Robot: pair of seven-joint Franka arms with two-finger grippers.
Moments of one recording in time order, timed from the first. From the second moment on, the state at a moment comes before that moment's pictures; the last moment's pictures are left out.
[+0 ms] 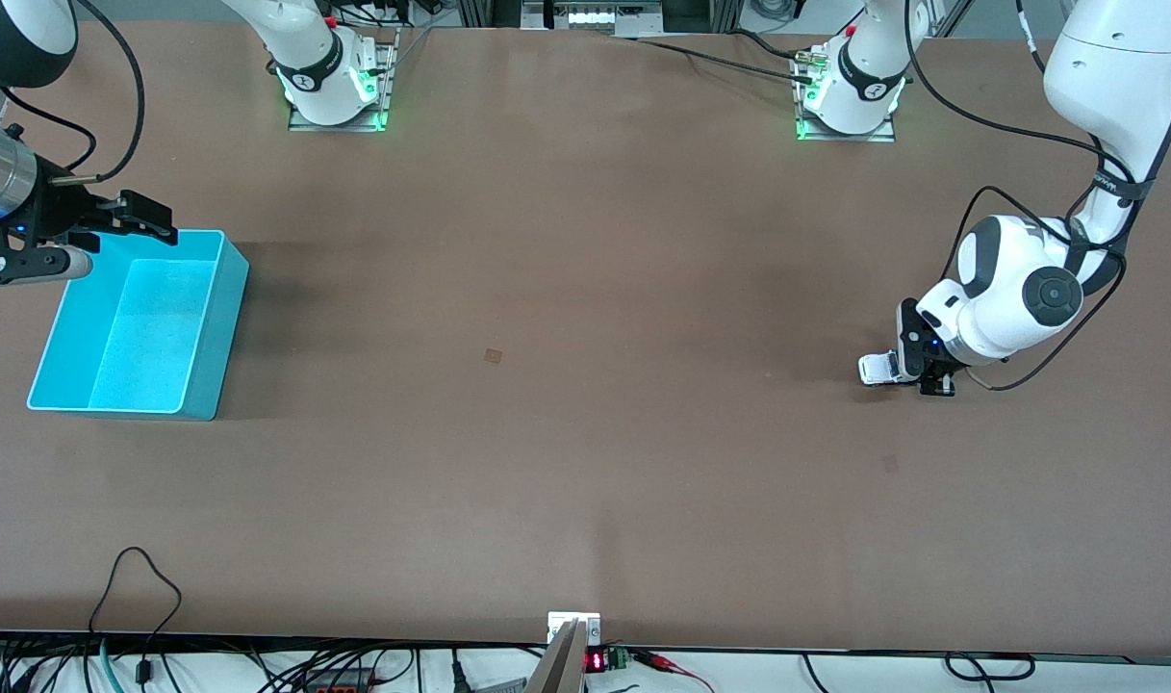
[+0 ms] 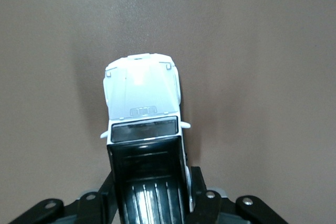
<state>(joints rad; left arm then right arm) 0.29 0.47 -0.20 -2.13 0.20 2.54 1.54 0.06 0.03 -0.06 -1.70 0.00 1.59 -0.11</state>
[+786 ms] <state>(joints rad) 0.29 0.47 -0.20 -2.13 0.21 2.54 1.54 0.06 0.03 -0.06 -1.70 0.00 1.59 -0.11</state>
